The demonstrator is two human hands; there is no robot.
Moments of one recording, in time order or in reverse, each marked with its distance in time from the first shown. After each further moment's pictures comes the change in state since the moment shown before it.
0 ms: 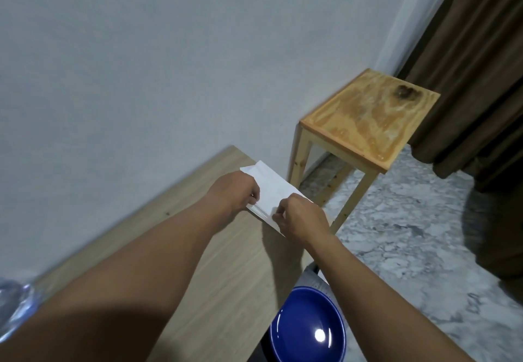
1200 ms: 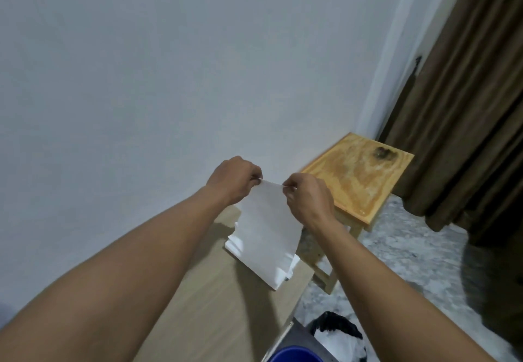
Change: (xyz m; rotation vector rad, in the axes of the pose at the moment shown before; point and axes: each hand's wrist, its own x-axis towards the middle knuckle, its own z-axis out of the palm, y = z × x) left_hand -0.008 0.061 -0.163 0.083 0.490 0.133; right_hand 0.002 -0.019 -0.174 0.240 0.438 0.002
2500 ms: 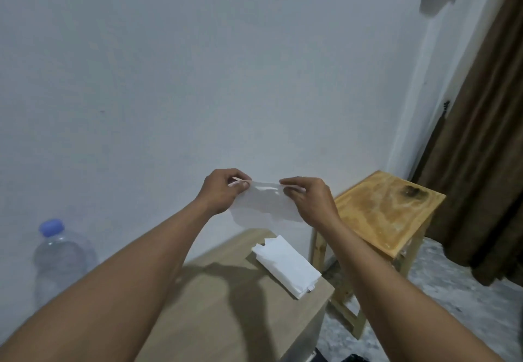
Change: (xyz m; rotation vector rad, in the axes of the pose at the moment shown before) left_hand -0.117 0.009 -0.119 -0.666 0.209 -0.430; right_hand -0.046 -0.060 -0.064 0.534 -0.086 -0.177
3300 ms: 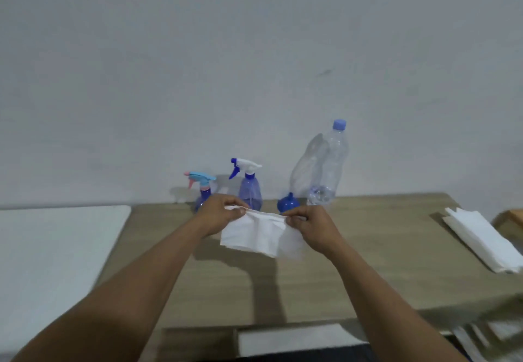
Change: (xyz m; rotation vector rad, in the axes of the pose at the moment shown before) left_hand -0.467 -0.231 -0.318 0.019 0.246 -0.513; right_hand -0.328 -0.191 0.356 0.081 -0.781 -0.069
